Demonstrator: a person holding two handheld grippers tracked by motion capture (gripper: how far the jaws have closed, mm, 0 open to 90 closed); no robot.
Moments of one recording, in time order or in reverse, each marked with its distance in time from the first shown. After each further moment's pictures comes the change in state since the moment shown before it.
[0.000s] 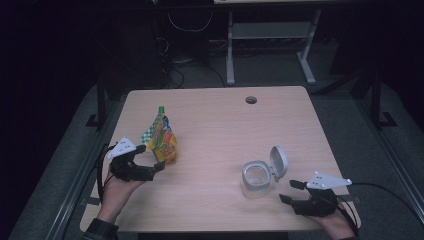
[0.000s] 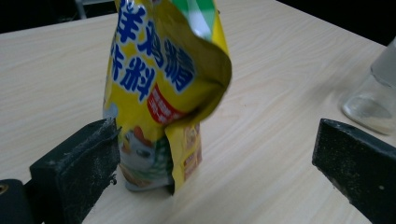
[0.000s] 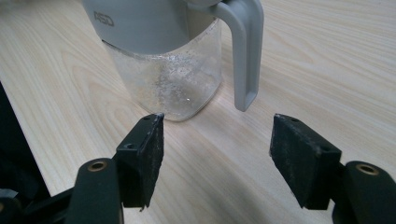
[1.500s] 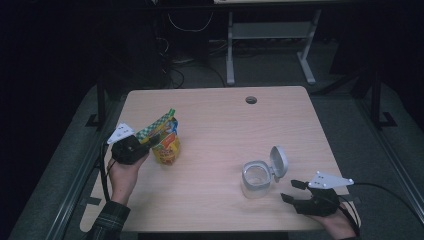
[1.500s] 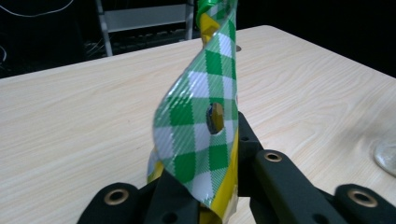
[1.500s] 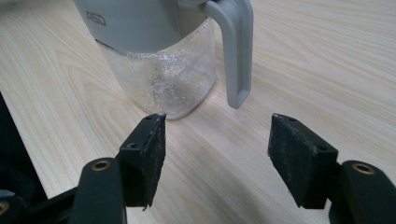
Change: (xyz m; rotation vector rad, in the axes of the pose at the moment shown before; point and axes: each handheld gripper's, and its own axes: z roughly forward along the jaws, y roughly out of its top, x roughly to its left) left arm 0.017 0.025 0.010 -0.096 0.058 -0.024; right arm -0.003 -0.001 -0.002 -0.003 -0.008 0.006
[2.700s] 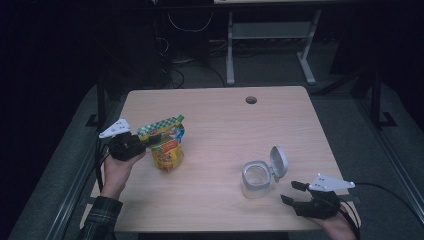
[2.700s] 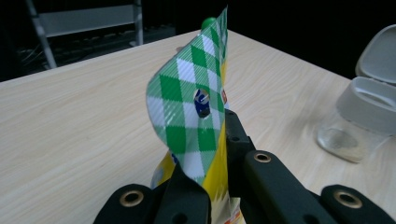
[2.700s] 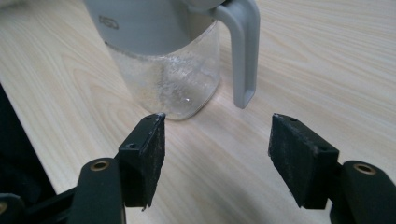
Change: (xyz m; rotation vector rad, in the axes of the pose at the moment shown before) left arm 0.013 0.012 -0.005 0.000 -0.226 0.043; right arm 0.008 -0.001 -0.005 -0.009 -0.012 0.007
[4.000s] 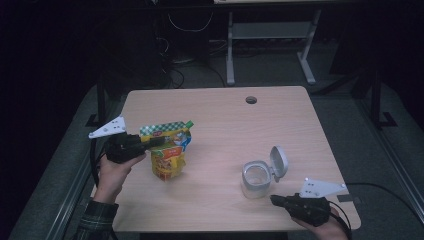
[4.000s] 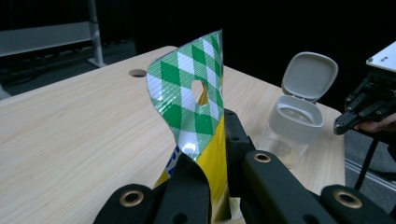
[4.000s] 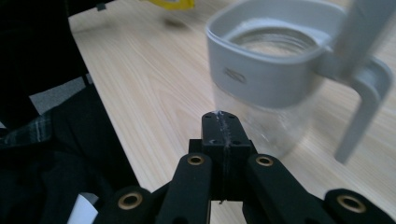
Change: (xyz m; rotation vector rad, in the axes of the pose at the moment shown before) left arm -0.031 0.028 -0.017 -0.046 -0.167 0.032; right arm 0.040 0.025 0.000 -0.039 0.200 -0.065
